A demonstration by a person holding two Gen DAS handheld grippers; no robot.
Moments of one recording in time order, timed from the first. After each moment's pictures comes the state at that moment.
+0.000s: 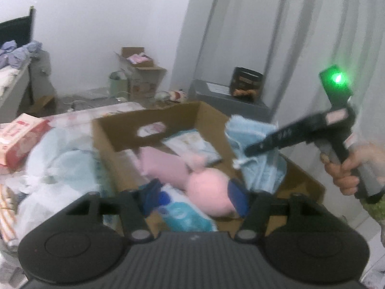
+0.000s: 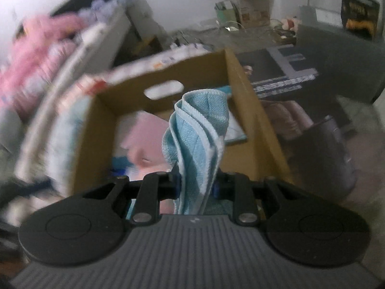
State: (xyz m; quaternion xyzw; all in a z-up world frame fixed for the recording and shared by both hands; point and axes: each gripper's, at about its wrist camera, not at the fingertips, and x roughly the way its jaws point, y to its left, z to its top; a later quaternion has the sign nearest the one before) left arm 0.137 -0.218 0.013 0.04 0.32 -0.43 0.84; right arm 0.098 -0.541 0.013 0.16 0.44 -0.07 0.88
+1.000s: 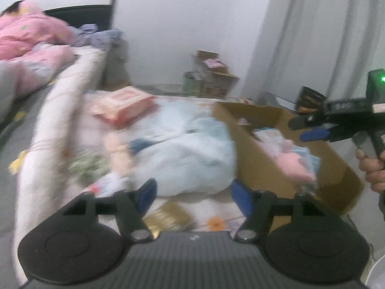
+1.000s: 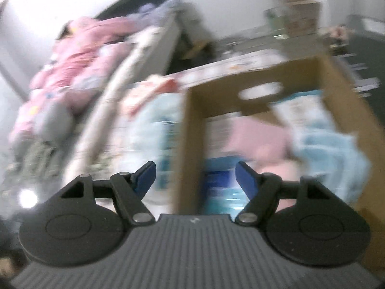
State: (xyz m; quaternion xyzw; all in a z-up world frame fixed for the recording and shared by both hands) left arm 0.105 -0.034 0.018 -0.01 0.34 -0.27 0.90; right arm 0.112 -0.415 0.046 0.22 0.39 0.05 0.89
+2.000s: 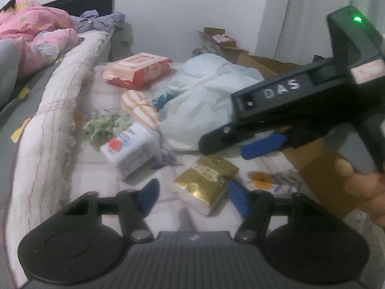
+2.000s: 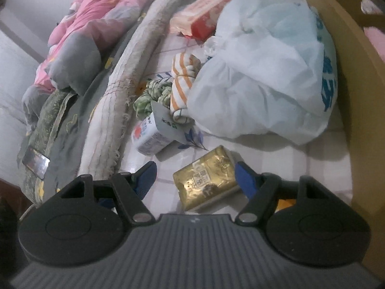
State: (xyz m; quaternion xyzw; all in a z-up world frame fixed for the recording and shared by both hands) left arm 0.117 -0.019 -0.058 0.05 0.37 -0.26 0.89; right arm 0.159 -0.226 -0.049 0.23 0.48 0.12 0.84
